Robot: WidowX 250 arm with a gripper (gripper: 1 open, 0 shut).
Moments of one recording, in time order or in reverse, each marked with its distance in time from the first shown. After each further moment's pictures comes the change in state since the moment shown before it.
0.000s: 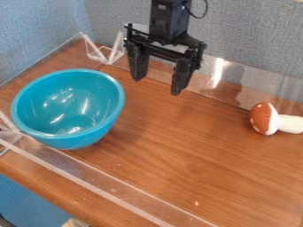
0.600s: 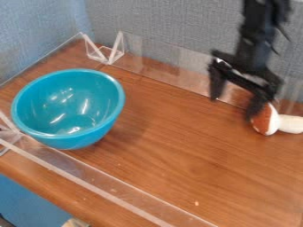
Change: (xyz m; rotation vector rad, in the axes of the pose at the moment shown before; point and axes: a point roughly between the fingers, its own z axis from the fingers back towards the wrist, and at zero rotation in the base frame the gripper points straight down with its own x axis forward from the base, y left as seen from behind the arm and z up) arm 0.057 -0.105 -0.051 0.015 0.058 -0.329
